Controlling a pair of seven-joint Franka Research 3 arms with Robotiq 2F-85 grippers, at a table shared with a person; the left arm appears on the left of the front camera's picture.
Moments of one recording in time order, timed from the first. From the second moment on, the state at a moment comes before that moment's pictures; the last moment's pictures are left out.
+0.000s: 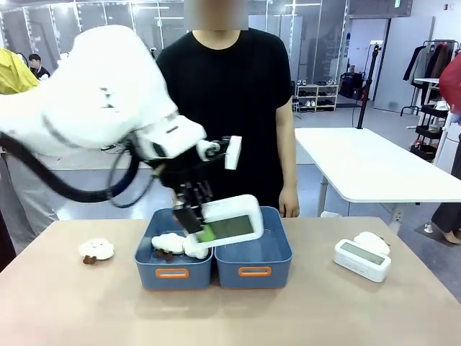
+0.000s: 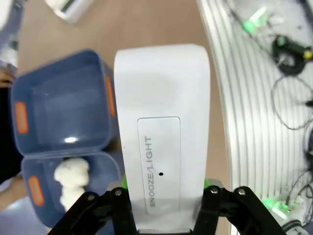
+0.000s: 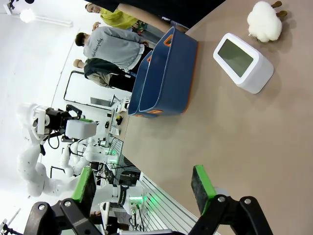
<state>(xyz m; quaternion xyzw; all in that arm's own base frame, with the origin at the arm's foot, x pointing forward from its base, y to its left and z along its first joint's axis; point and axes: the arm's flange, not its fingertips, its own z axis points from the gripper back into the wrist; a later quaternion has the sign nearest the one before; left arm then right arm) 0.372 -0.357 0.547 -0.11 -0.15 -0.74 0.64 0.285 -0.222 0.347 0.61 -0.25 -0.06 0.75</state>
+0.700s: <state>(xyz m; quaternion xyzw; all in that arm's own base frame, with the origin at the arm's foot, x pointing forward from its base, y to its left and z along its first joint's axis) 0.506 -0.438 0.409 -0.01 -0.16 -0.76 0.63 0.285 -0.222 0.347 0.61 -0.25 -0.06 0.75</state>
